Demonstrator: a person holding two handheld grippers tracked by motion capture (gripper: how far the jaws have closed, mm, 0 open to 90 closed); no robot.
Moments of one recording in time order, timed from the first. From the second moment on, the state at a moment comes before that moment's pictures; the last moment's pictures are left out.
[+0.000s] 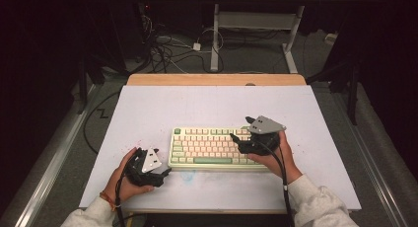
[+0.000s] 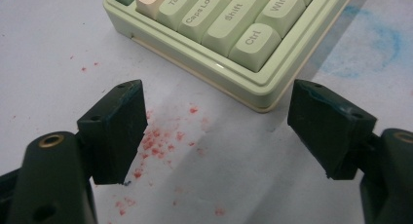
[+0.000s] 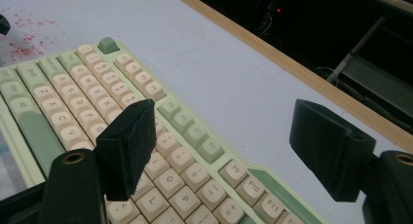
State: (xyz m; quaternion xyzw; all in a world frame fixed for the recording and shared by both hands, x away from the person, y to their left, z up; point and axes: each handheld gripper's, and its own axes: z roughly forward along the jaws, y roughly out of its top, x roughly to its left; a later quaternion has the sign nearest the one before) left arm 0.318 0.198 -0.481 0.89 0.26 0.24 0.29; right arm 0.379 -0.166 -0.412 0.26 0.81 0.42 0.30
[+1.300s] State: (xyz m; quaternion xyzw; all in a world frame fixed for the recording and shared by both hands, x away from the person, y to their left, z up) left arm 0.314 0.195 -0.438 0.86 0.27 0.22 0.36; right arm 0.312 -0.239 -0.437 0.28 0.79 0.41 0.35
